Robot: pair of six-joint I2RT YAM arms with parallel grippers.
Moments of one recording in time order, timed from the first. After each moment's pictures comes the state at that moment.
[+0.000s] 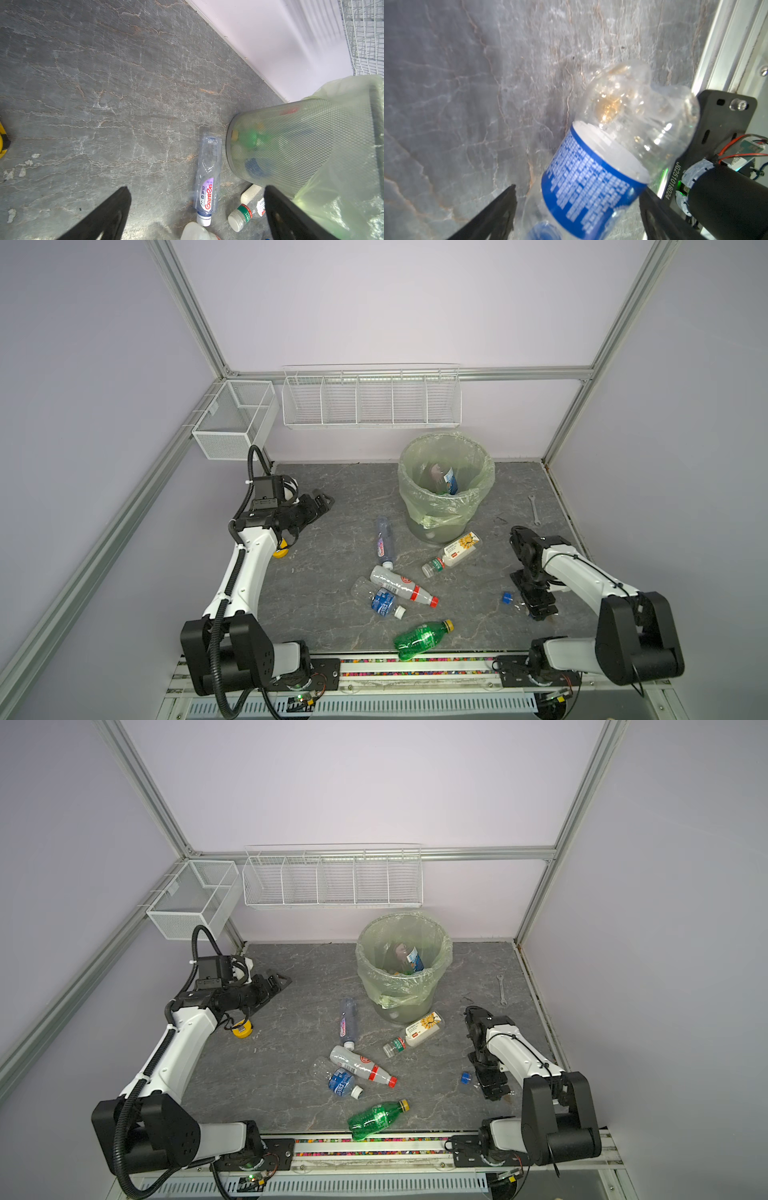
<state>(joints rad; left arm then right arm) 0.05 1.33 1.14 -0.62 0.46 -0.52 0.13 1.35 0.74 -1.13 0.20 1.54</state>
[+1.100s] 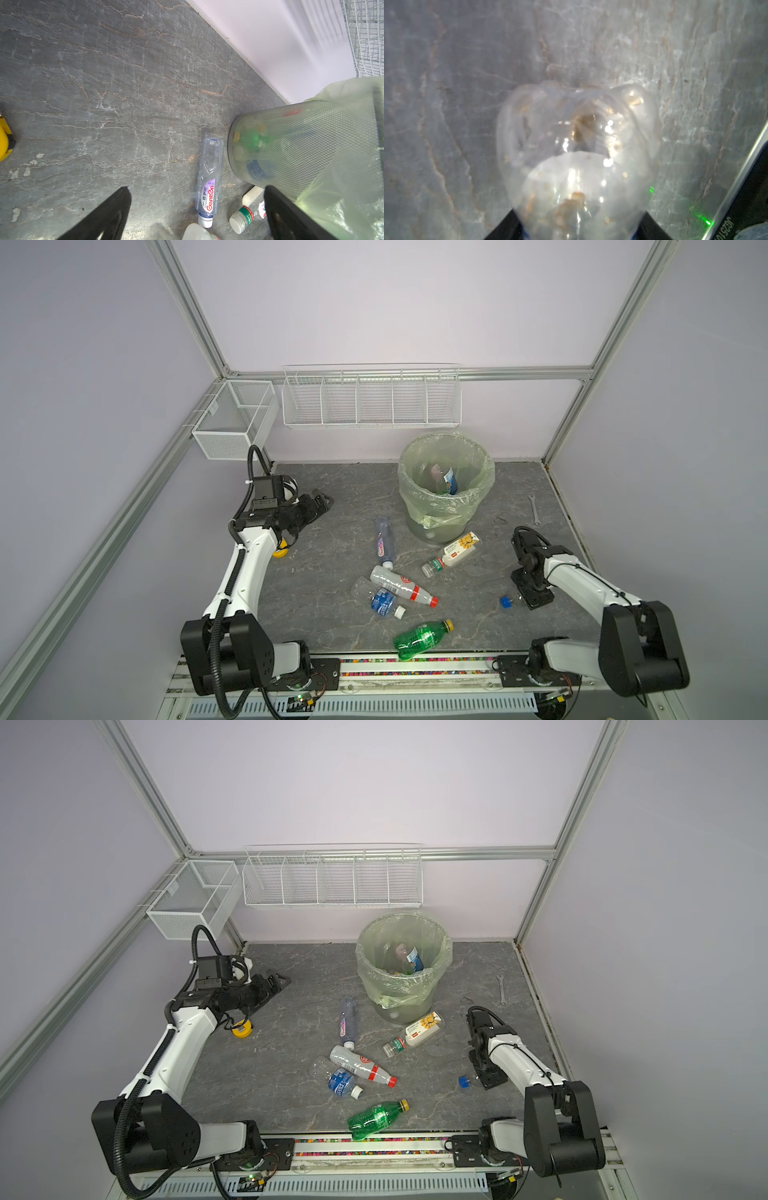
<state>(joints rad) 0.05 1.33 1.14 -0.62 0.44 -0.52 0.12 1.31 0.69 -0.91 0.25 1.35</state>
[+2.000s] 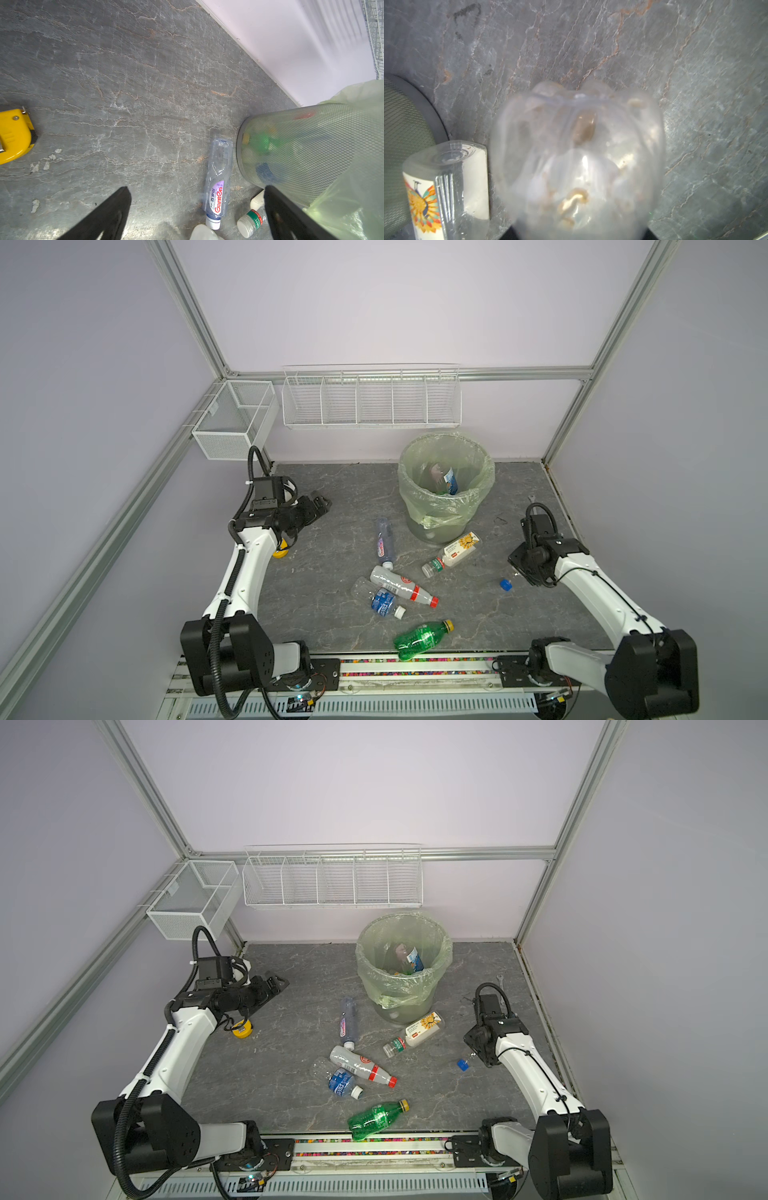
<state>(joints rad) 0.05 1.33 1.14 -0.64 0.40 -0.51 0.12 1.18 0.80 -0.86 0.14 0.94</state>
